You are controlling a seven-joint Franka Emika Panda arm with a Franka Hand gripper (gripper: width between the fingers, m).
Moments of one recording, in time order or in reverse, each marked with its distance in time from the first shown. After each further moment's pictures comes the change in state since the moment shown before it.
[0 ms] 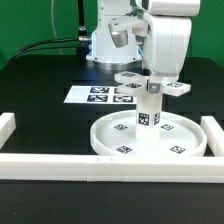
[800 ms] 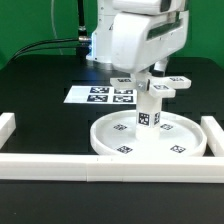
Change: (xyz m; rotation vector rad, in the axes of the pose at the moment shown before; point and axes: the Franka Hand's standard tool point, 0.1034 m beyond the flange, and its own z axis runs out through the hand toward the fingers) arm 0.002 -0.002 0.001 0.009 0.016 0.839
